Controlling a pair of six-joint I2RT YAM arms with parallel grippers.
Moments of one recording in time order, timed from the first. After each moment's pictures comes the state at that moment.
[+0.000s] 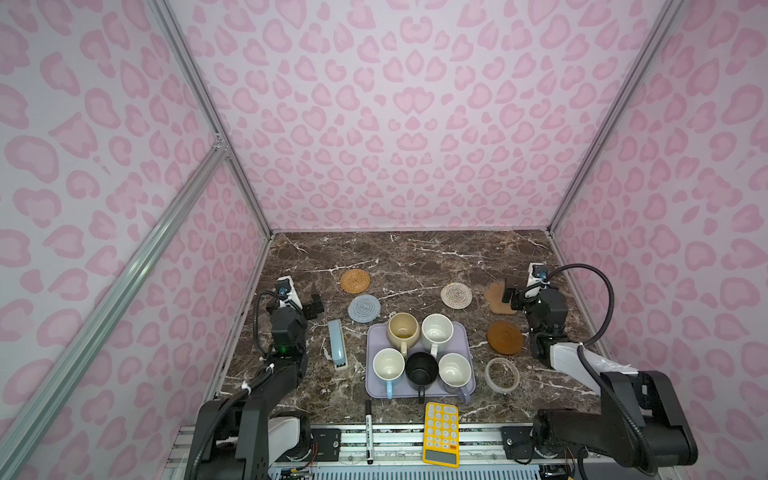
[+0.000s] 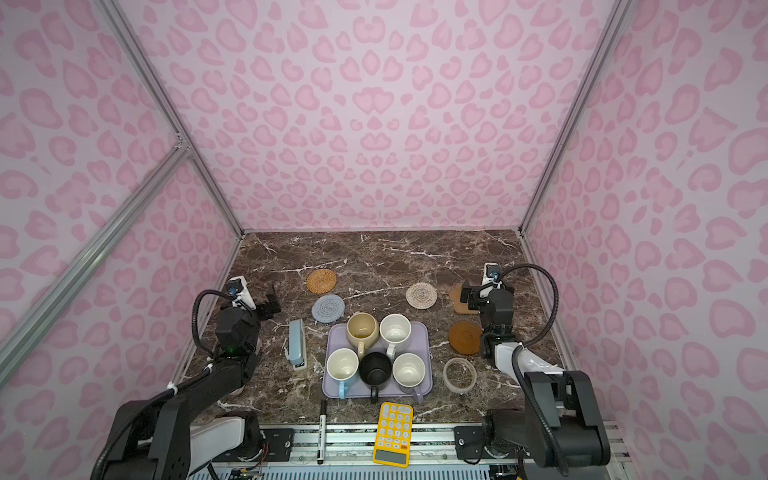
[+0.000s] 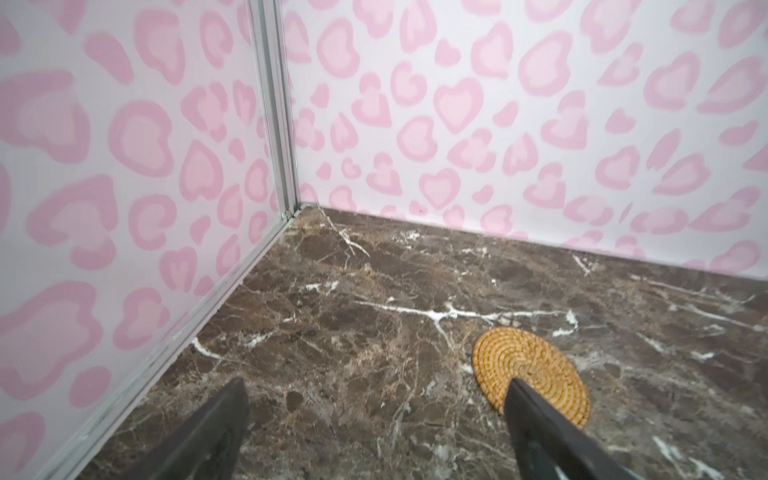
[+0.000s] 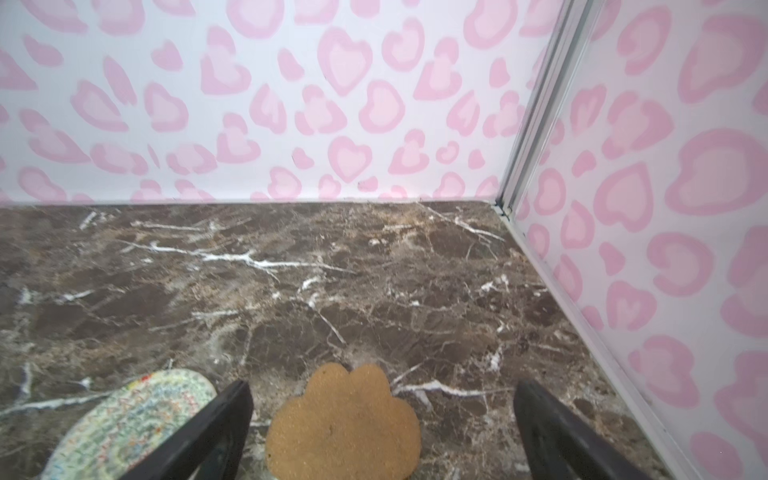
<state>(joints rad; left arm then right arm) 0.01 1.10 0.28 0.71 -0.16 -0.10 0.02 1.25 0.44 0.60 0.10 0.00</state>
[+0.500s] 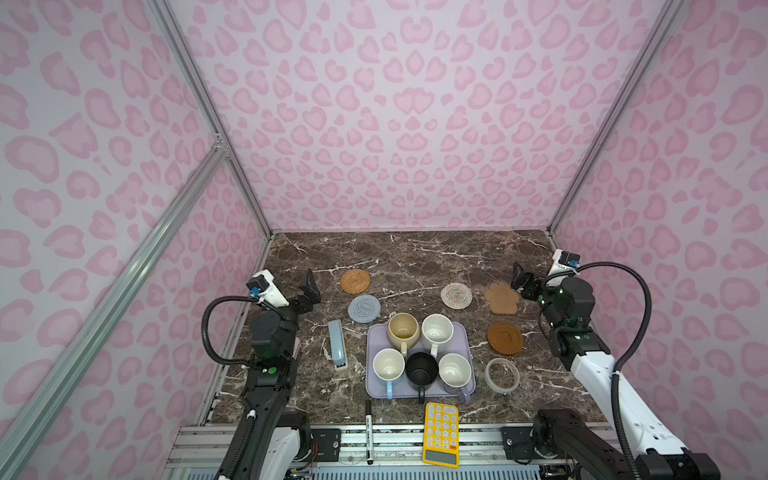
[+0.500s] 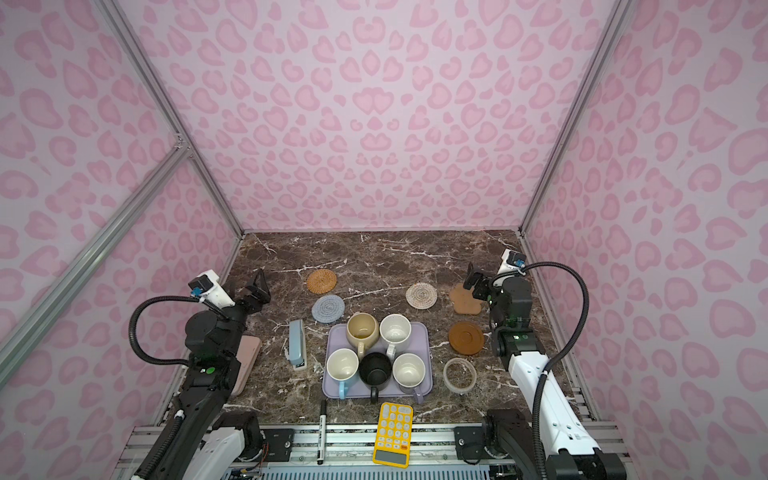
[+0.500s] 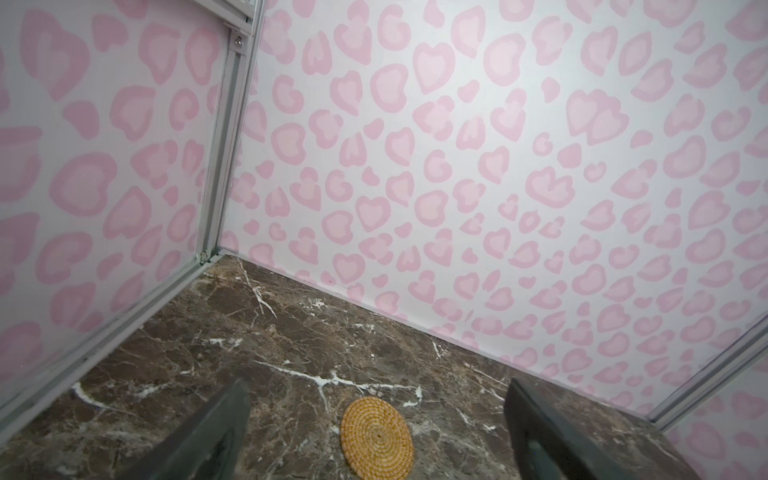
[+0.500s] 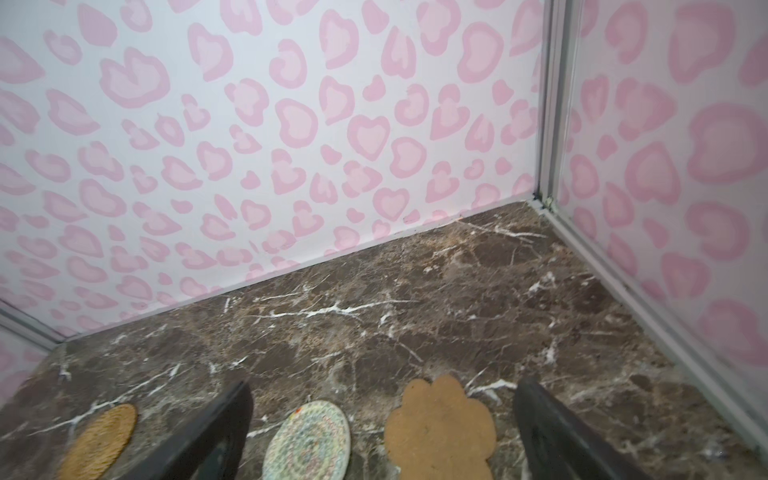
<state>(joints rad) 0.01 0.75 0.47 0.30 -0.02 -0.47 0.01 0.96 0.61 0.11 -0.01 0.37</state>
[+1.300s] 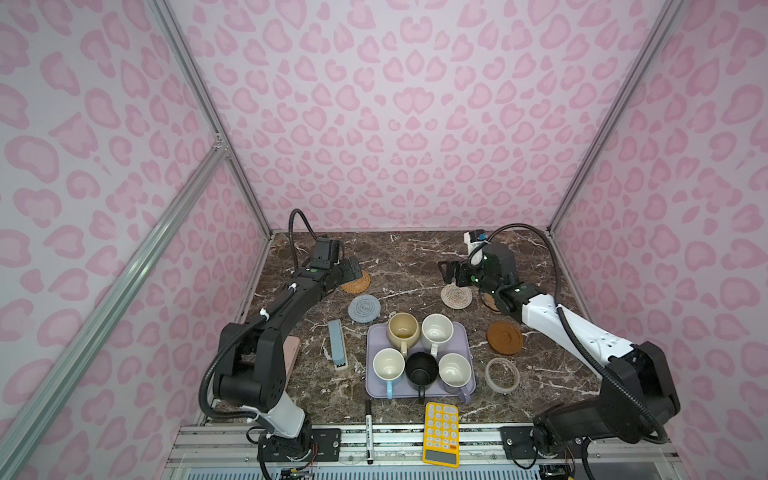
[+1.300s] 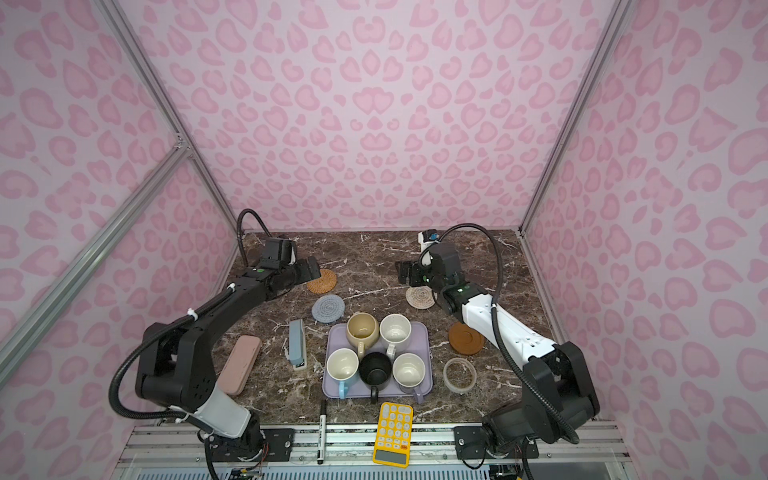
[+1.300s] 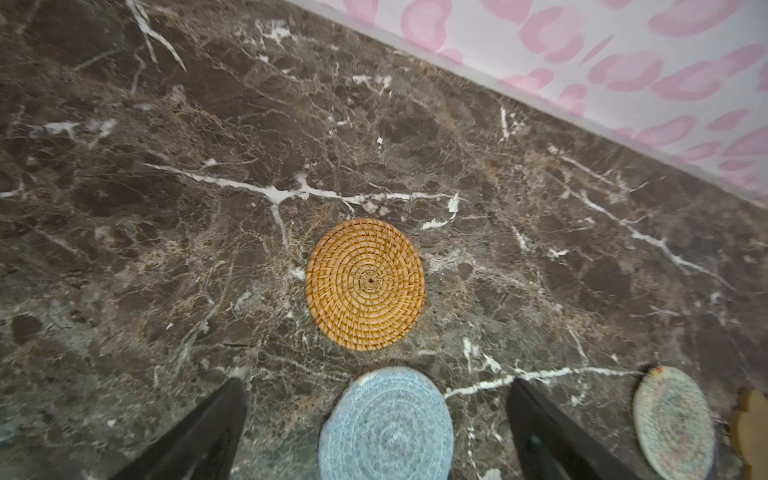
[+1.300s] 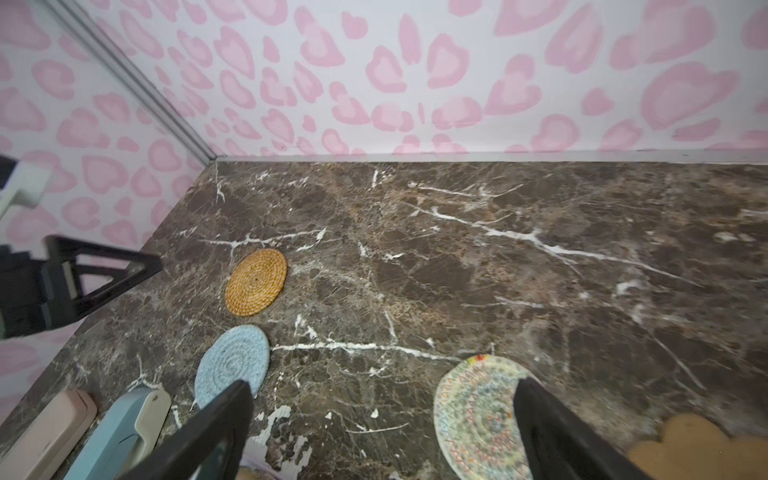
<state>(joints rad) -0.21 1.69 1.23 -0.38 -0.06 -0.46 0.46 1.49 1.07 -0.07 -0.06 0.30</state>
